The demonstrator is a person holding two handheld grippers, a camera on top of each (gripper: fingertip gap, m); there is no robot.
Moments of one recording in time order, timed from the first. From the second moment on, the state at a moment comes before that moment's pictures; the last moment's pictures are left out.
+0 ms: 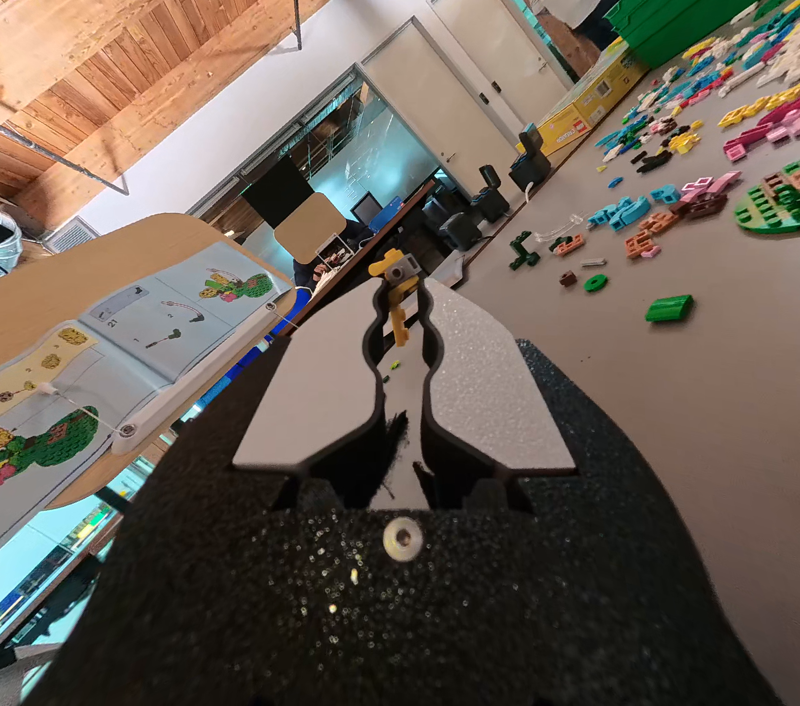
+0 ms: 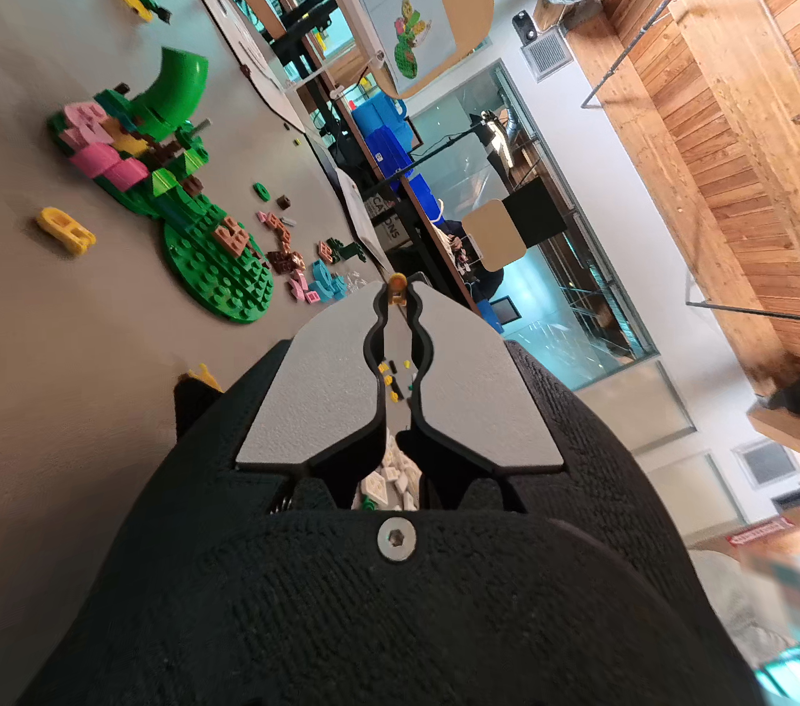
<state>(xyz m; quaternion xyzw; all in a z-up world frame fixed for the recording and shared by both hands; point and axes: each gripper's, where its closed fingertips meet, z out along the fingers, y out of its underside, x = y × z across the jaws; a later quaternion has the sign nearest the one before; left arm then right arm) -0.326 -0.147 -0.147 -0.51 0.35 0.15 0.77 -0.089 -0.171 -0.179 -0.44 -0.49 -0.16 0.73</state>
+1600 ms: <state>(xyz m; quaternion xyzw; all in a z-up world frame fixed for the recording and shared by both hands) -0.322 -0.200 -0.140 -0.50 0.34 0.19 0.77 -0.053 -0.157 -0.213 -0.78 -0.38 0.12 0.49</state>
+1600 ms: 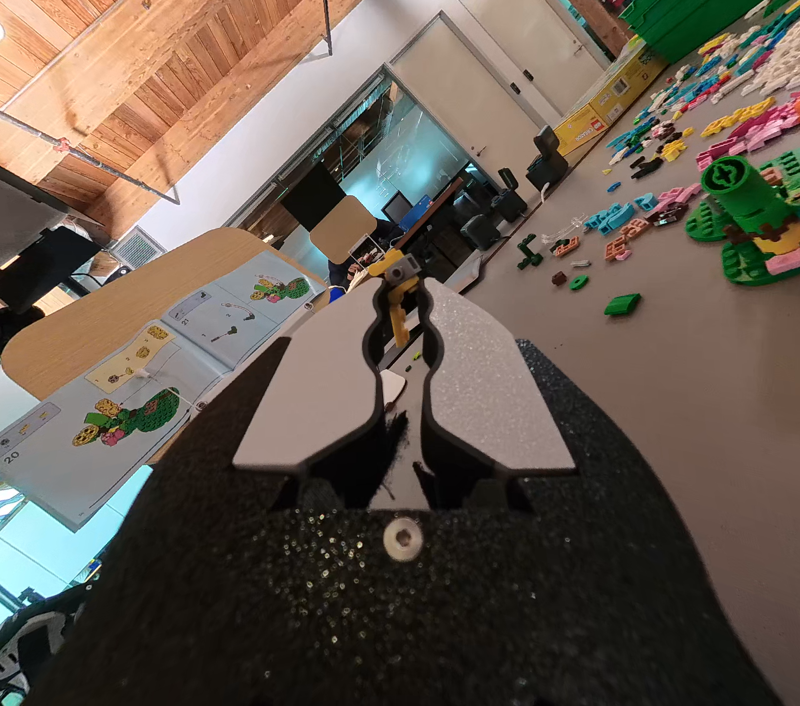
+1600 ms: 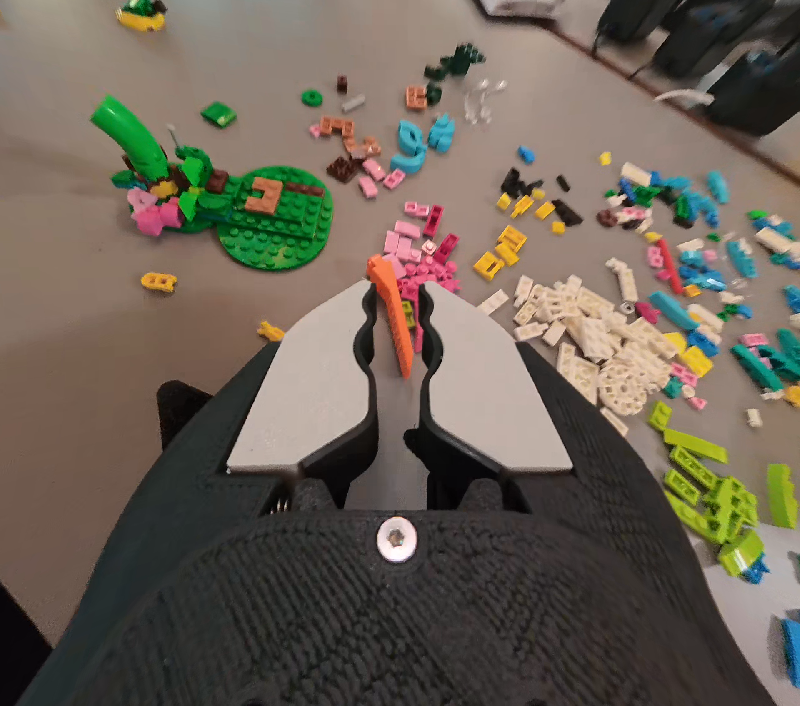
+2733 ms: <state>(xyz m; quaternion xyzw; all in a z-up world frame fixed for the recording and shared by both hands) -0.444 -0.240 -0.128 -0.57 0.10 0.20 0.79 -0.191 -0.260 -0.193 -0.59 -0.65 0.21 0.43</state>
